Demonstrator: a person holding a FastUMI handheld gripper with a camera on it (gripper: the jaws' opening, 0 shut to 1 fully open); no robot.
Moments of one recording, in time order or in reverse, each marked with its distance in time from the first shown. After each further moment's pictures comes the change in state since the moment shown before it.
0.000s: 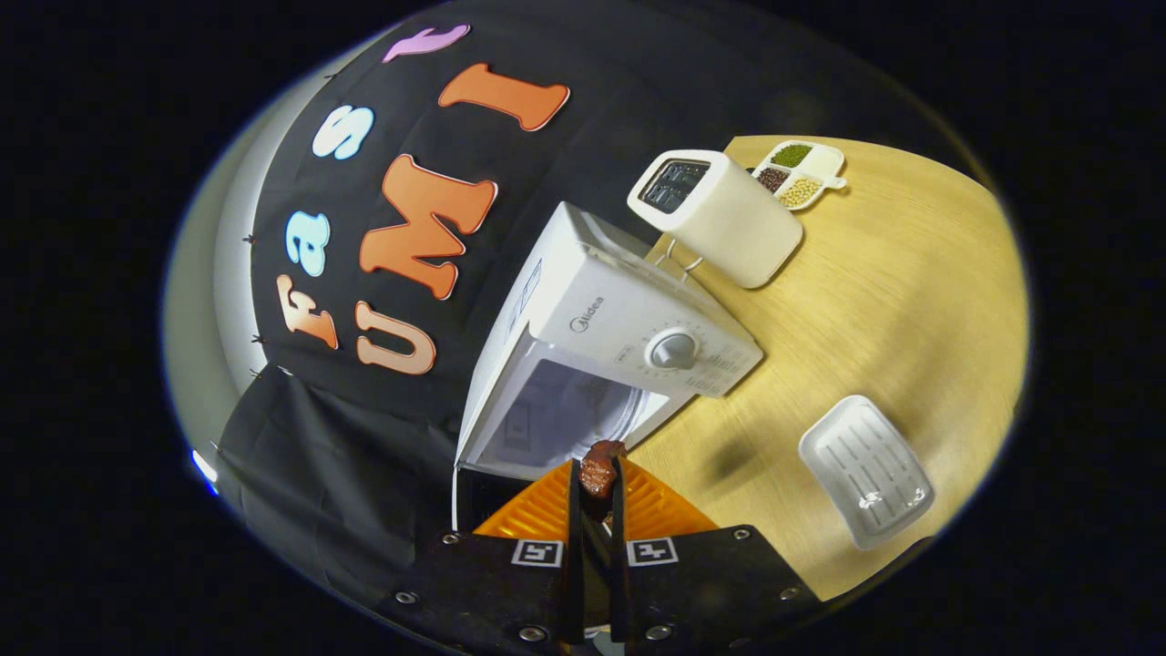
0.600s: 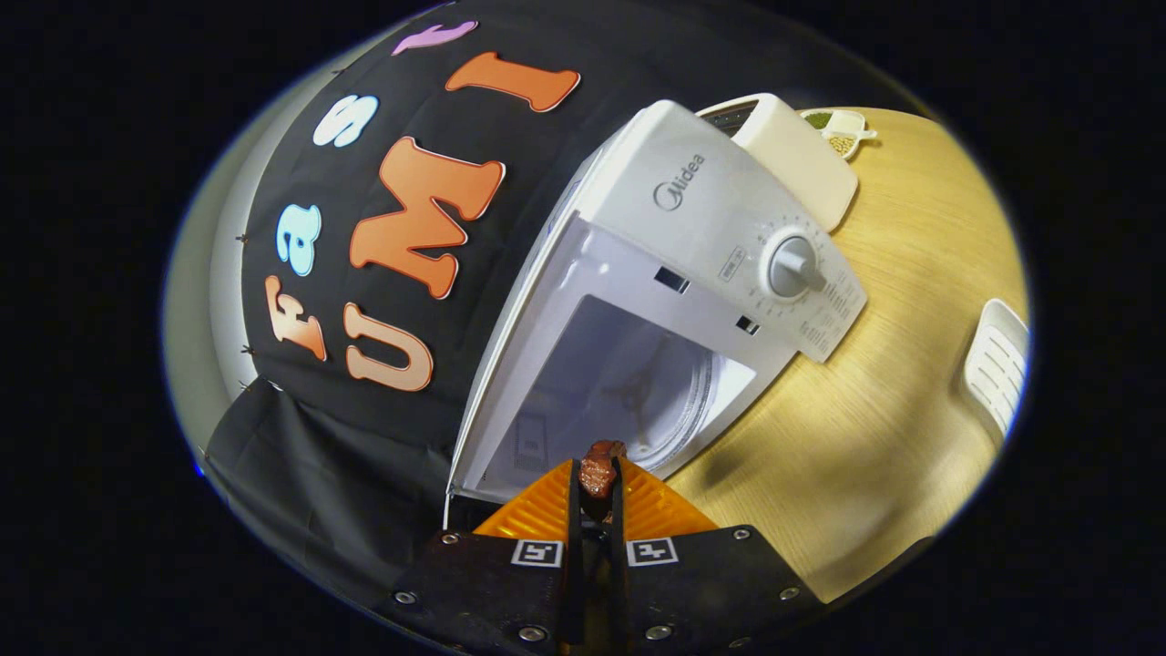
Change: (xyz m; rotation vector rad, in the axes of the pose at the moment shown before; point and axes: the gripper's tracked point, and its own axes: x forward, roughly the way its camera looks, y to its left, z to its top) arm 0.100 0.051 -0.053 0.042 -0.088 0.022
